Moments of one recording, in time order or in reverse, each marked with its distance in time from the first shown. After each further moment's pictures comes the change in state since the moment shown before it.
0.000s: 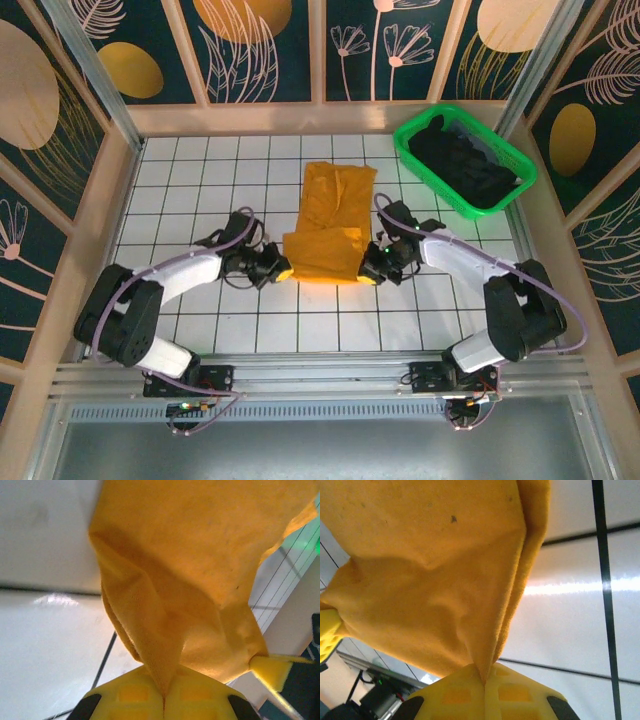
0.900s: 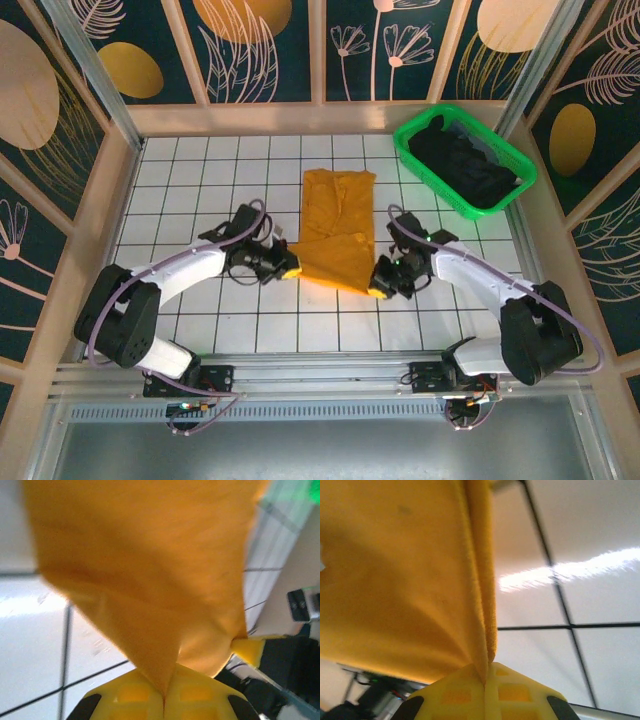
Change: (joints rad) left arm -0.049 0.018 0.101 -0.111 0.054 0.147; right arm -0.005 -0.126 -0.106 -0.100 0.033 0.057
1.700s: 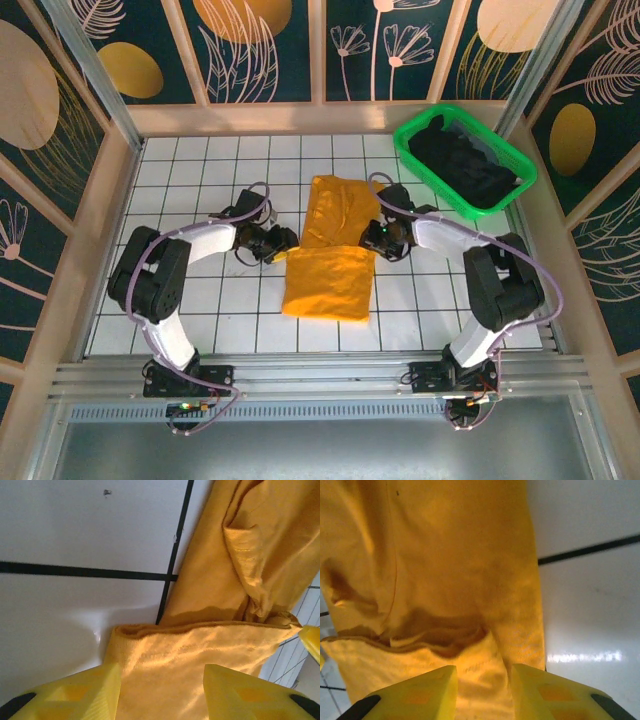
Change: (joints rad) left arm 0.115 0.300 0.184 0.082 -0.126 0.162; right arm -0.067 0.338 0.245 0.294 0.237 -0.184
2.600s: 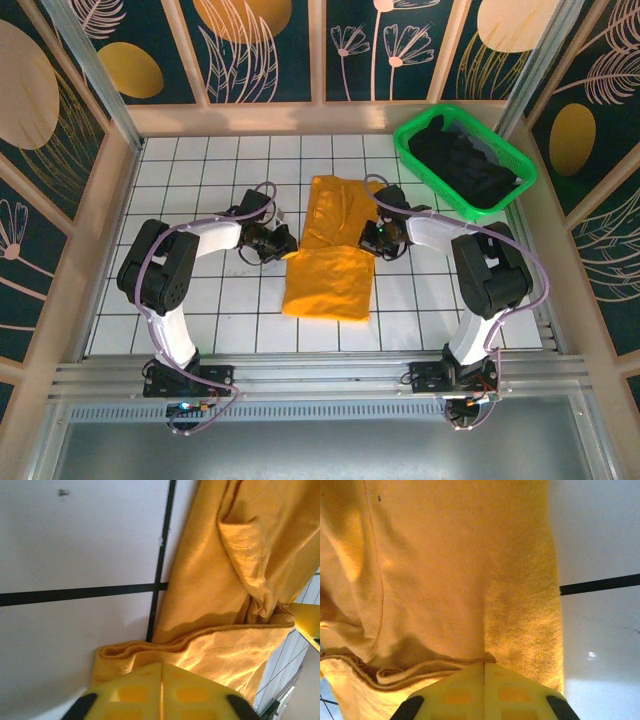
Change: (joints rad) left arm -0.010 0.061 0.031 0.024 0.046 0.053; right arm -0.007 0.083 0.005 0.065 -0.040 0.014
